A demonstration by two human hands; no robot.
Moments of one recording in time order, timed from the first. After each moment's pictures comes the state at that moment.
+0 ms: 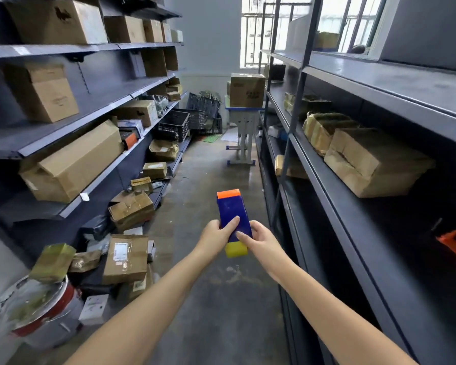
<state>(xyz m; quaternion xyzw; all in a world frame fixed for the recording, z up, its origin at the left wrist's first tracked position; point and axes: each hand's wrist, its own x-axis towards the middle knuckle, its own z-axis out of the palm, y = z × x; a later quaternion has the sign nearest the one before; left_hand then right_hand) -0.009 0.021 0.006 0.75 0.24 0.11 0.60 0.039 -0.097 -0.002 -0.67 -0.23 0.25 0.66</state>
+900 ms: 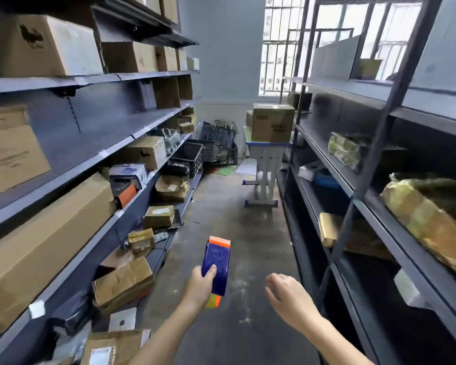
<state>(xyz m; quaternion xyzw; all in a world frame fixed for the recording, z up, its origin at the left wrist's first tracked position) 0.307 0.370 -0.053 0.70 0.36 0.13 0.60 0.407 0.186 -0.064 -0.91 -0.37 0.04 0.16</state>
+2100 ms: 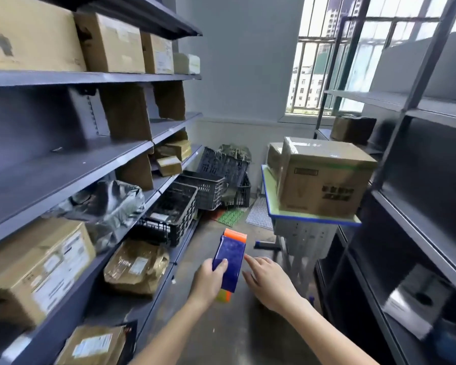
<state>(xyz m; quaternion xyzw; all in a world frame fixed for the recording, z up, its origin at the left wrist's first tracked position) 1.179 0.916 -0.051 0.70 0.33 0.18 0.61 1.276 0.792 -0.043 -0.87 -0.48 0.00 0.11</state>
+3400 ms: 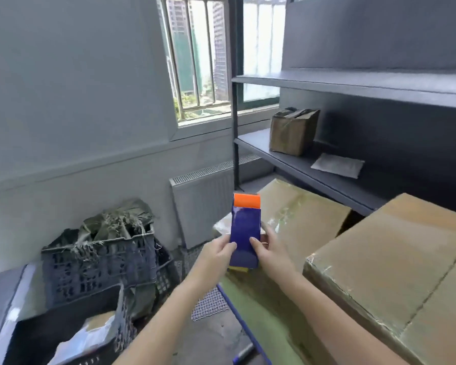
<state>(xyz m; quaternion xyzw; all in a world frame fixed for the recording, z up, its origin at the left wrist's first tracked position) 2.077 1.343 0.010 0.80 -0.09 -0.05 0.60 2.081 1.204 0.000 -0.80 -0.03 -0.06 0.60</state>
